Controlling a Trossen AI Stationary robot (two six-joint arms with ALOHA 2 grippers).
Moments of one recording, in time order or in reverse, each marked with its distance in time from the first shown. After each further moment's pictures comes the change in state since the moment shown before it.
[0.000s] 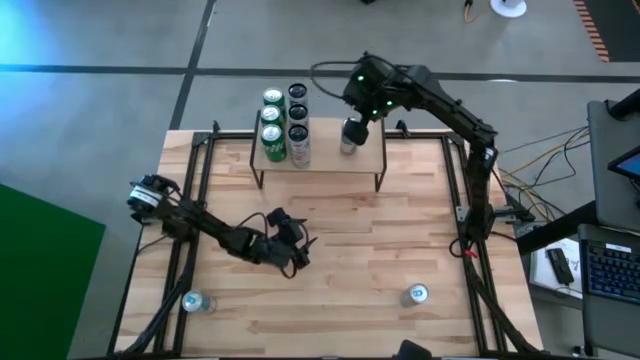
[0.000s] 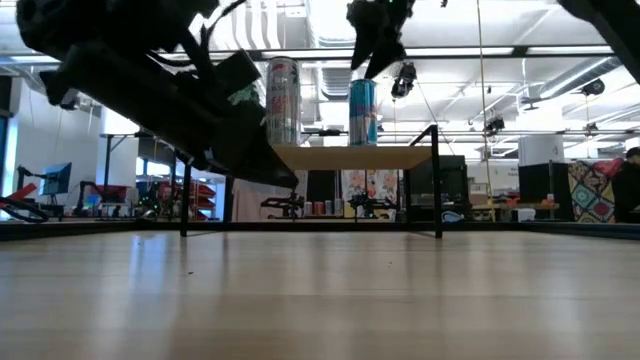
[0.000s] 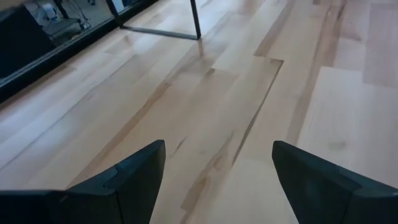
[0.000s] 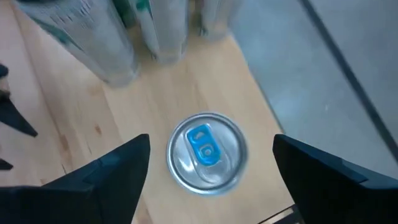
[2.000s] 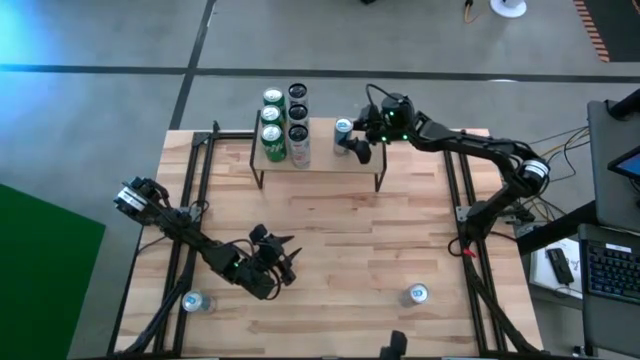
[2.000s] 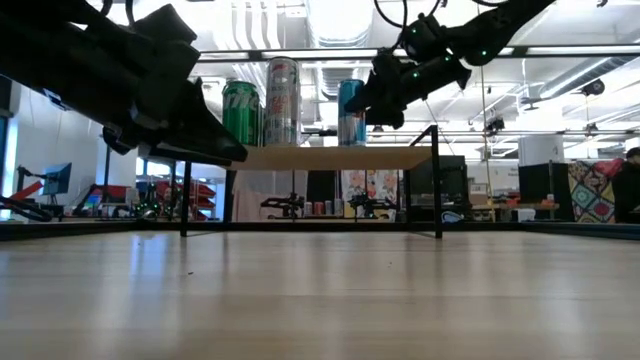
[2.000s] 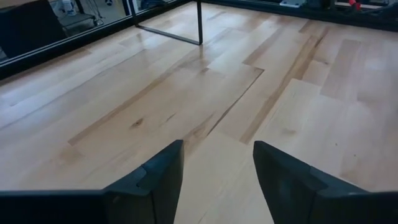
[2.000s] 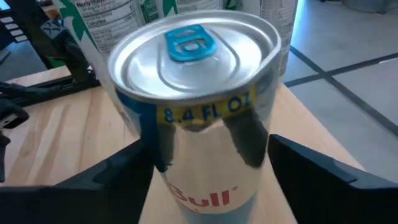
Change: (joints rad) left arm -0.234 -0.067 0.000 -0.228 -0.227 -0.383; right arm -0.138 -0.393 -1.260 1.428 -0.418 0.069
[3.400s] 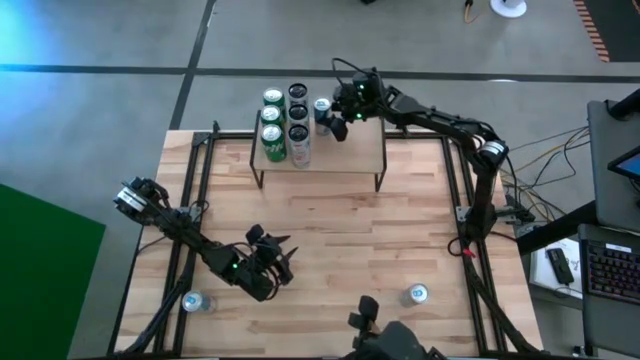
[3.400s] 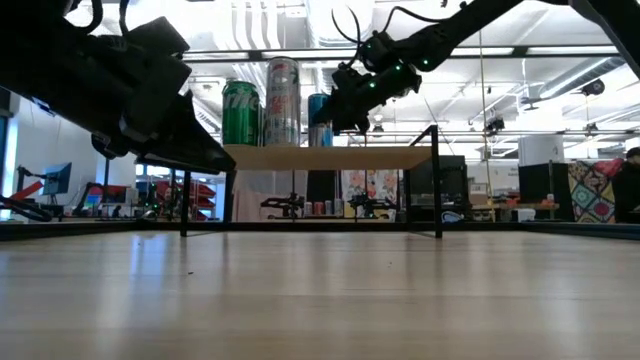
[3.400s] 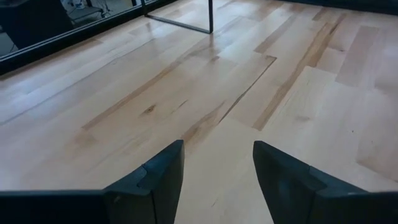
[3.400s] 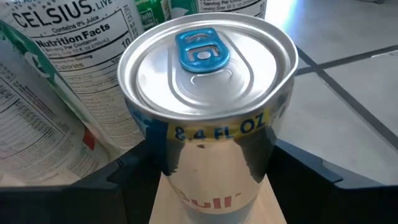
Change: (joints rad) left arm -0.011 0.000 0.000 -0.103 -0.009 -0.087; right arm -0.033 0.347 0.503 -0.246 0.001 -0.080
